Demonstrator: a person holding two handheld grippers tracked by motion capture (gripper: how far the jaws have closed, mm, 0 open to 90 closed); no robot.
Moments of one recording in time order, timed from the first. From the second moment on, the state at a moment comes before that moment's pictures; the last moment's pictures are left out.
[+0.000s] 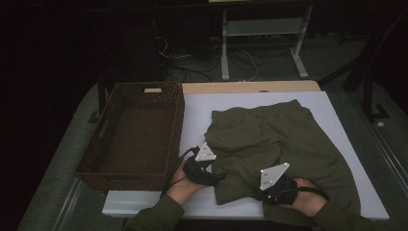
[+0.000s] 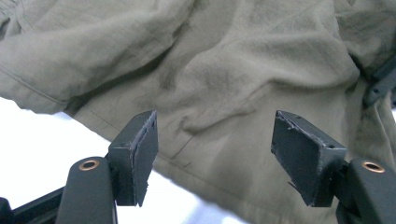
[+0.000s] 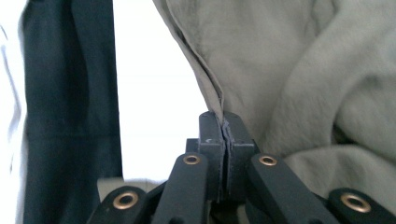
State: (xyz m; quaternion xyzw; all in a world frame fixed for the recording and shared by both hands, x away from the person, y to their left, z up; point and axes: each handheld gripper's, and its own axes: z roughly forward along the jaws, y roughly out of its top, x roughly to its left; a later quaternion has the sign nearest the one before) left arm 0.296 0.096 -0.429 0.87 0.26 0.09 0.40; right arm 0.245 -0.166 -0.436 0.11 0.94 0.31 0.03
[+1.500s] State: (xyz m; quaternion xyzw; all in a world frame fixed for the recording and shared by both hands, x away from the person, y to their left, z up) left arm 0.296 0.100 -0.424 0.86 0.27 0.10 0.42; right arm 0.265 -0.208 -0.400 0.20 0.88 0.43 0.05
